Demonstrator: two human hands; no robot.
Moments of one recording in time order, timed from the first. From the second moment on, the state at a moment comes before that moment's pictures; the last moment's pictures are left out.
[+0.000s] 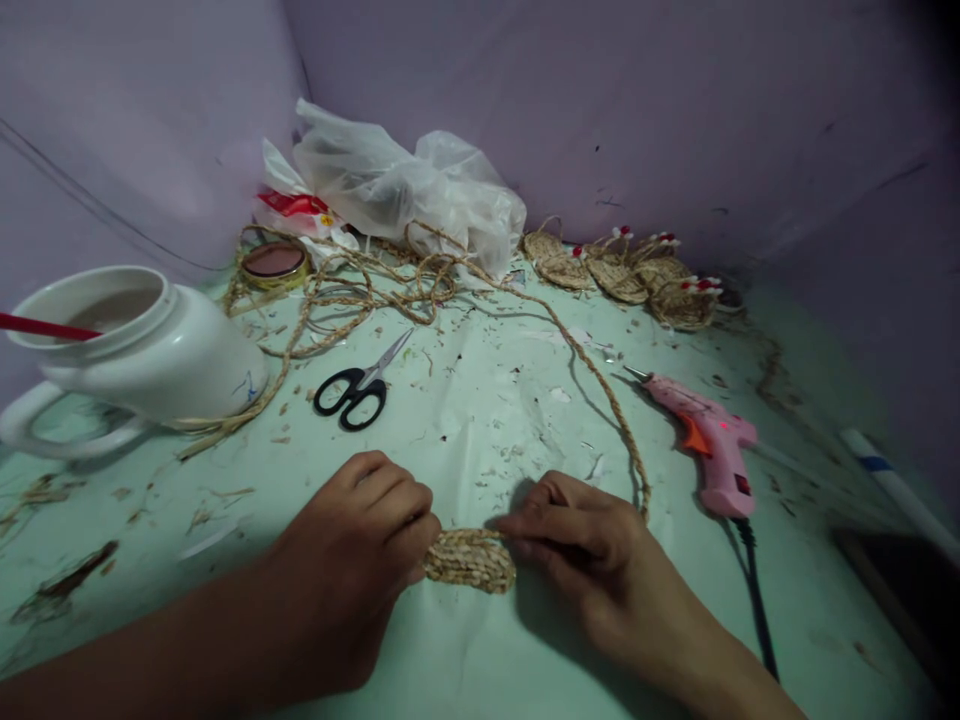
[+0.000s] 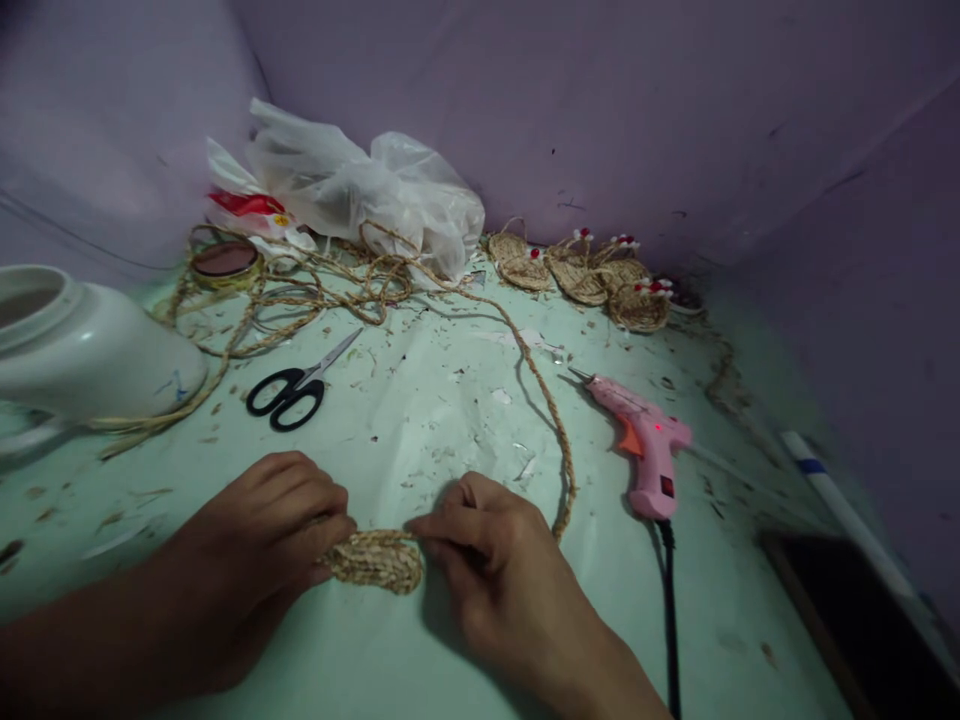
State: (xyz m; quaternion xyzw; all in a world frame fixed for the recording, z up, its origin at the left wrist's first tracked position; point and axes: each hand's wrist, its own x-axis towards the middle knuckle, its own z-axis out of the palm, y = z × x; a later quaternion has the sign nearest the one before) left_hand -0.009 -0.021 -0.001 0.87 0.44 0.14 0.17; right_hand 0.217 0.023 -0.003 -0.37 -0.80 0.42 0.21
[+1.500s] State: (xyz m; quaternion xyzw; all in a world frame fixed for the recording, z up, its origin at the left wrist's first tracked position) left_hand -0.005 -0.033 -0.010 0.85 0.50 0.18 0.05; right_hand 0.216 0.005 0.013 -0.57 -0.75 0.32 0.09
